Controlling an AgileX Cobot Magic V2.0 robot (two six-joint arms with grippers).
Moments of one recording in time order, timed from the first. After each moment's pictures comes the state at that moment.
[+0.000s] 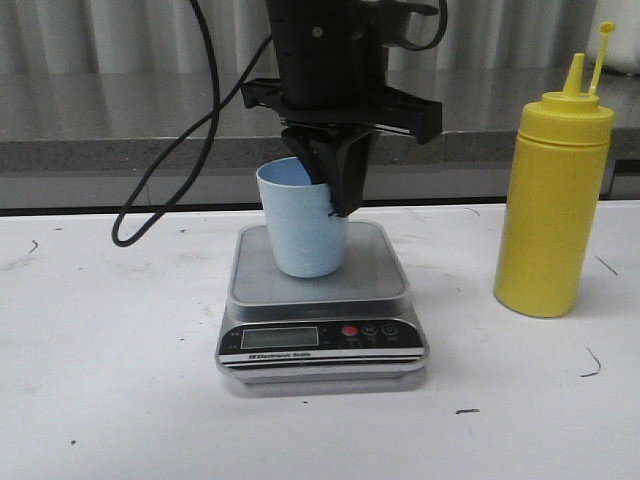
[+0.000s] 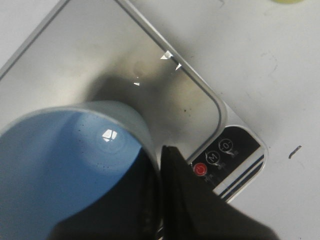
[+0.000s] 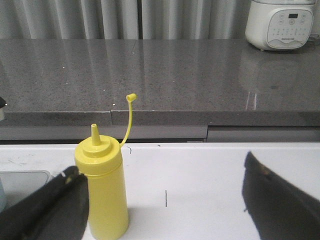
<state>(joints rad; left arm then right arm) -0.73 2.11 -1.94 0.00 1.22 0.00 0.04 0.30 -0.48 -0.06 0.35 0.13</state>
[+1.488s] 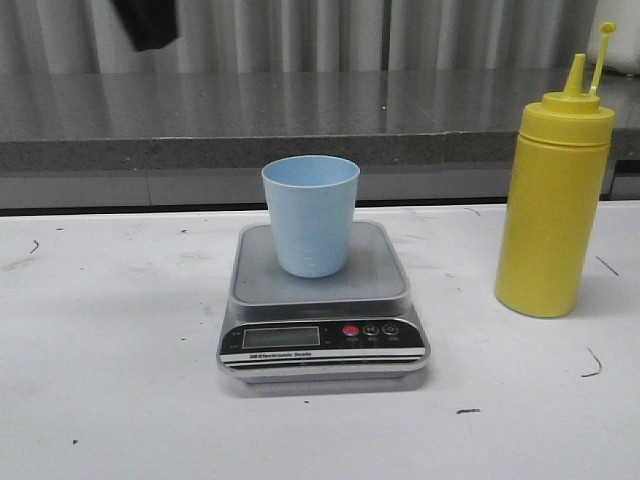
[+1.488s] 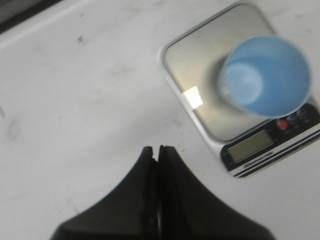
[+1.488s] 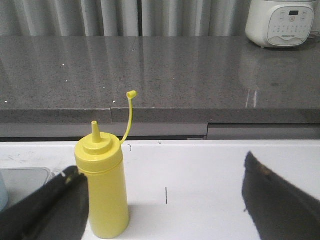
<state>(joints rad) -0.47 1.67 -1.69 0.04 1.25 -0.03 0.04 0.30 -0.48 -0.06 0.37 0.13</state>
